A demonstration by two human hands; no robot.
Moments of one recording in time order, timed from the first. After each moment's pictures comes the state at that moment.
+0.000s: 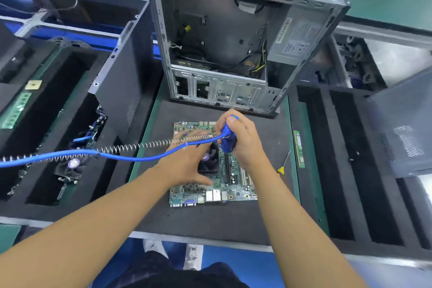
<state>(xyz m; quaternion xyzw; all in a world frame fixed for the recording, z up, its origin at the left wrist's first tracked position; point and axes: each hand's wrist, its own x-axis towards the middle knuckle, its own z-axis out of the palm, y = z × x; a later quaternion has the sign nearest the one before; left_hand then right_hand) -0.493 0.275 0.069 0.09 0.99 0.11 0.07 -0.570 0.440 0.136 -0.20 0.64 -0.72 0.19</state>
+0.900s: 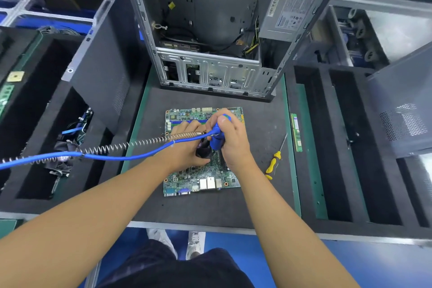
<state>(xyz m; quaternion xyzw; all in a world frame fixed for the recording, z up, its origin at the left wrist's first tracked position) -0.503 0.297 0.068 0.06 0.98 0.18 0.04 -0.550 0.441 0.099 -0.13 0.64 -0.74 0.16</state>
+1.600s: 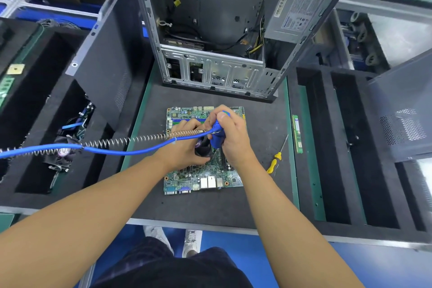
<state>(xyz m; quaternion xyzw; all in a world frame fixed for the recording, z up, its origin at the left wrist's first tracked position) -0.499 0.291 0.061 0.05 0.96 0.26 0.00 -0.552 0.436 0.111 -0.16 0.63 -0.73 0.19</state>
